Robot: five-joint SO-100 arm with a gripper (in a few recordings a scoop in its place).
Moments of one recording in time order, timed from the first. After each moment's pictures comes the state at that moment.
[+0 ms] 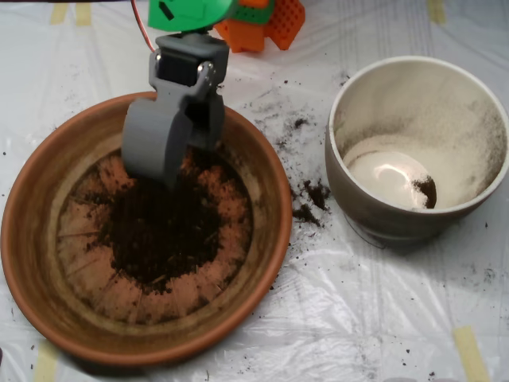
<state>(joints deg) 23.5 133.9 143.3 40.6 0.1</state>
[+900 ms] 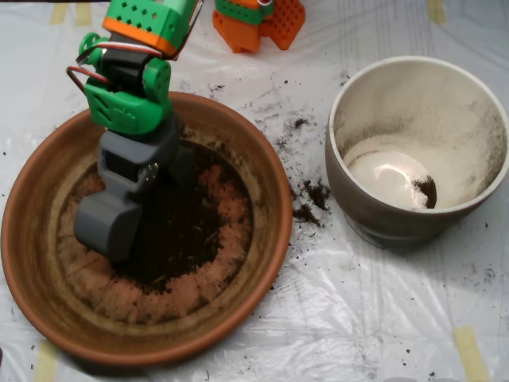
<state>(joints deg) 31.0 79.0 102.4 52.8 0.8</state>
